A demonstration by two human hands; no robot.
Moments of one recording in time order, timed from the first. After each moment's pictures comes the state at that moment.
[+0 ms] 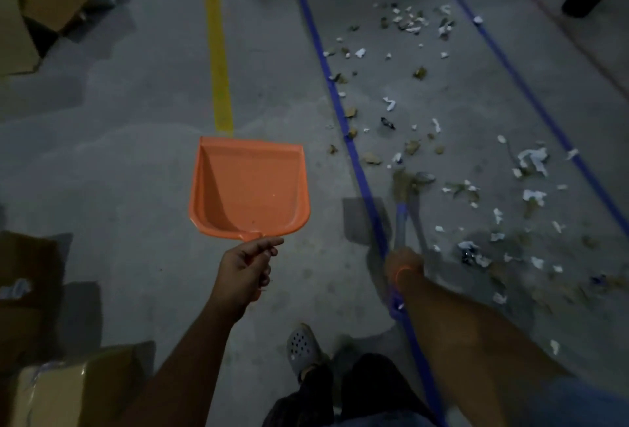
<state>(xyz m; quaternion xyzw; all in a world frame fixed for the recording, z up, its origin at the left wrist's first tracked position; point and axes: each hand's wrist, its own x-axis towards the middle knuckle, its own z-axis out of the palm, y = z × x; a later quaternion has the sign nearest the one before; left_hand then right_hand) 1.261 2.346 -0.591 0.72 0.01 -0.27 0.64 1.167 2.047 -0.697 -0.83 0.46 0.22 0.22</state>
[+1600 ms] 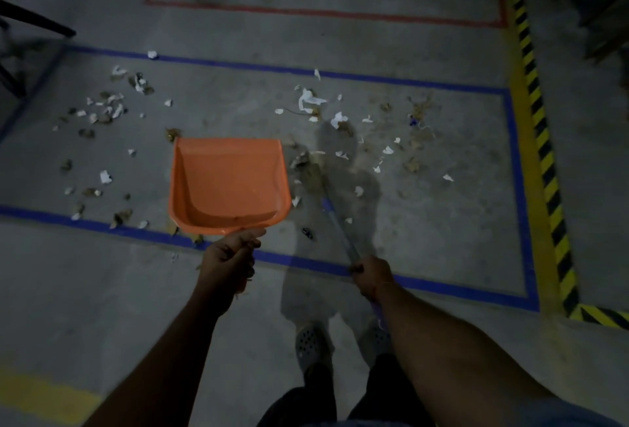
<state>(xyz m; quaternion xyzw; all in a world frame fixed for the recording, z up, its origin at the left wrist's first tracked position) 1.477 1.946 -0.590 0.64 -0.35 -0.56 0.39 1.192 1.953 -0.715 -0.51 0.74 0.03 0.43</state>
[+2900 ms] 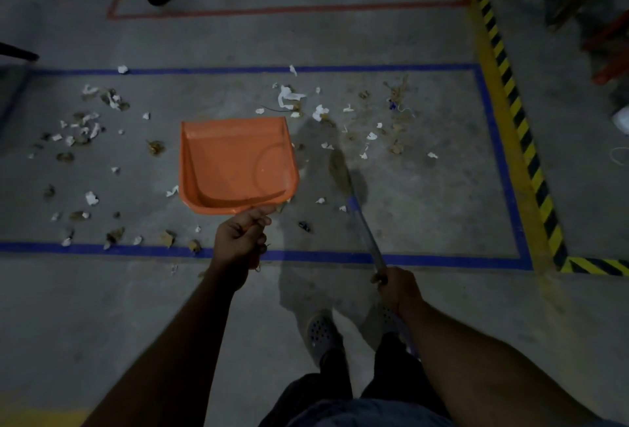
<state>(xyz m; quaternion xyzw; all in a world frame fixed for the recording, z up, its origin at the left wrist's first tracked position) 1.467 1.929 -0.583 0.59 -0.40 -0.58 0.39 1.176 2.042 -0.727 -0.45 0.80 0.00 0.40</state>
